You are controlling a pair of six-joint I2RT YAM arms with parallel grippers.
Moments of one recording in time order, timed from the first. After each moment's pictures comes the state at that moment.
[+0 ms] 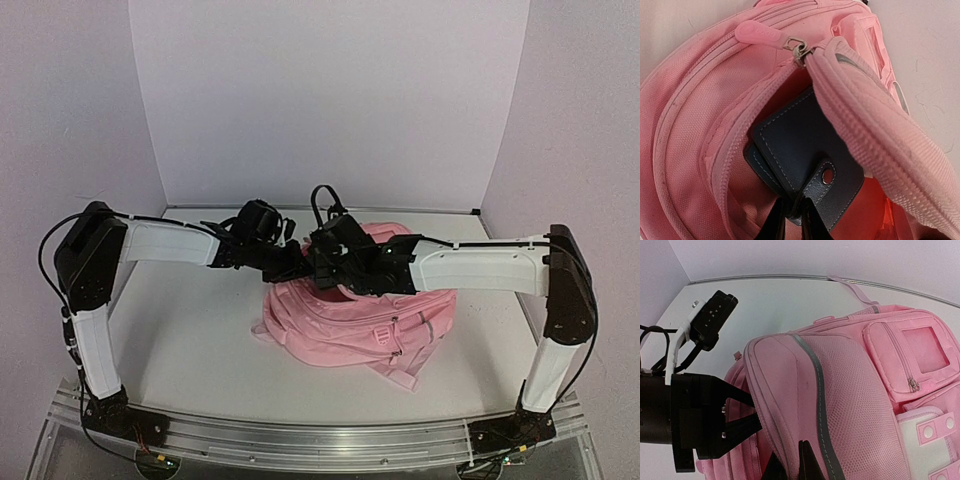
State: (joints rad) left arm -0.73 1.91 1.29 -0.08 0.32 -0.79; right arm 1.05 1.85 1.44 -0.30 0.60 0.60
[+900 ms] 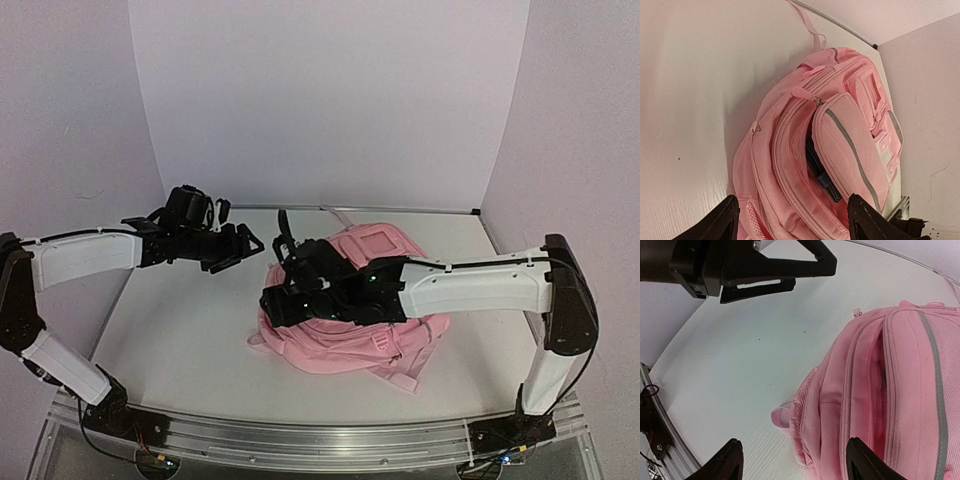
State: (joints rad) left arm -0.57 1.44 1.00 -0.20 0.22 -0.73; right arm 1.21 1.88 1.47 -0.27 0.32 0.51
